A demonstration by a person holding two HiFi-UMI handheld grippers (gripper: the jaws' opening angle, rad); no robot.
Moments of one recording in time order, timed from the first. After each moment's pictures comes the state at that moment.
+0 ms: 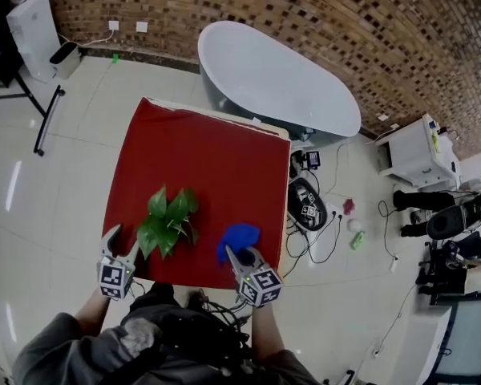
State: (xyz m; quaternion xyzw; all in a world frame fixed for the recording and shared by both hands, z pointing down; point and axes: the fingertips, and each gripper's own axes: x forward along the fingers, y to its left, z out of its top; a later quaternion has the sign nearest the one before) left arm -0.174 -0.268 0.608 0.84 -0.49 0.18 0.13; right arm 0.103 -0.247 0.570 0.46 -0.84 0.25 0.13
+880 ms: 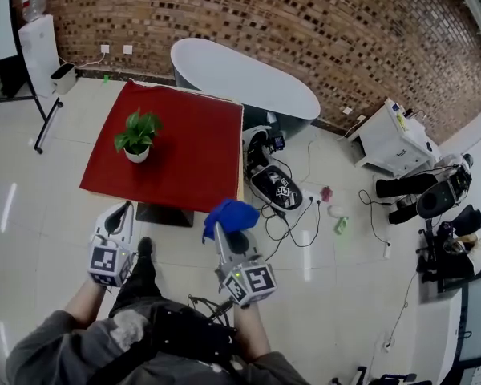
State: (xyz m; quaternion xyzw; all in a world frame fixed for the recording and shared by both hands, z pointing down) left arm -0.031 0.142 0.398 0.86 -0.51 0.06 0.03; right arm 0.182 0.185 0.364 0.52 -0.85 0.05 -0.04
